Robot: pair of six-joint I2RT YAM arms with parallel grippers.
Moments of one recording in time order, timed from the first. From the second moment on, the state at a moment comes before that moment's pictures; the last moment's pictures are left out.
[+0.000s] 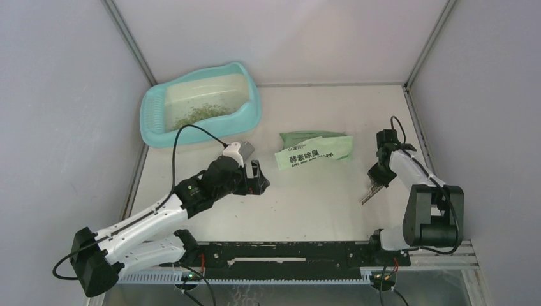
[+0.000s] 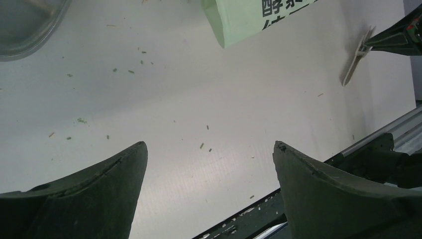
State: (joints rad) left arm -0.83 0.95 0.70 -0.39 -0.14 -0.67; right arm -0.06 1.43 0.83 -0.80 0.23 0.83
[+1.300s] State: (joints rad) left arm -0.84 0.78 0.56 -0.41 -0.07 -0.81; right arm 0.86 1.61 1.05 -0.87 0.27 0.90
